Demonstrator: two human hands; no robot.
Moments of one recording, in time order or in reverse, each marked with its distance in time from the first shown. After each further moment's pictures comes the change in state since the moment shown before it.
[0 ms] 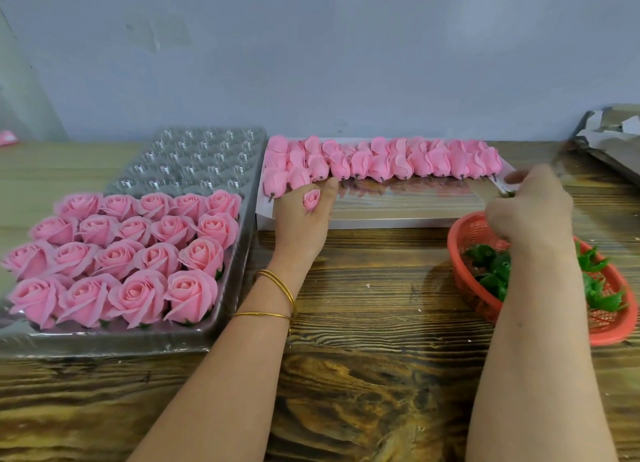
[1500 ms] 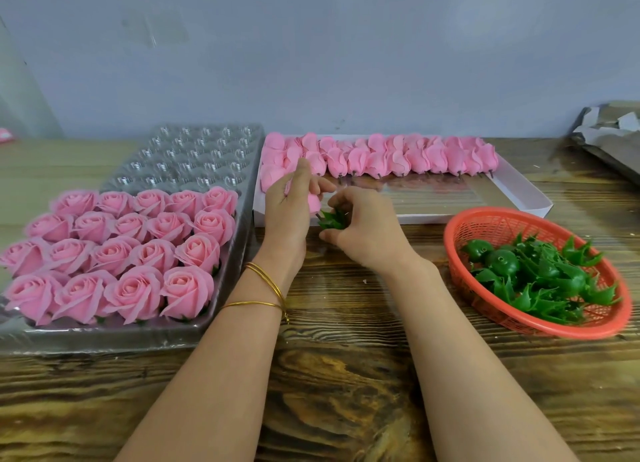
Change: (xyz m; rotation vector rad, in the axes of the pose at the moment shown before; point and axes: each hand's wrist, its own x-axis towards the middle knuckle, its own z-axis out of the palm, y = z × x) left_hand 0.003 0.009 0.000 -0.445 0.034 -0.192; right_hand -0.072 -0.051 0.096 0.103 -0.535 -0.542
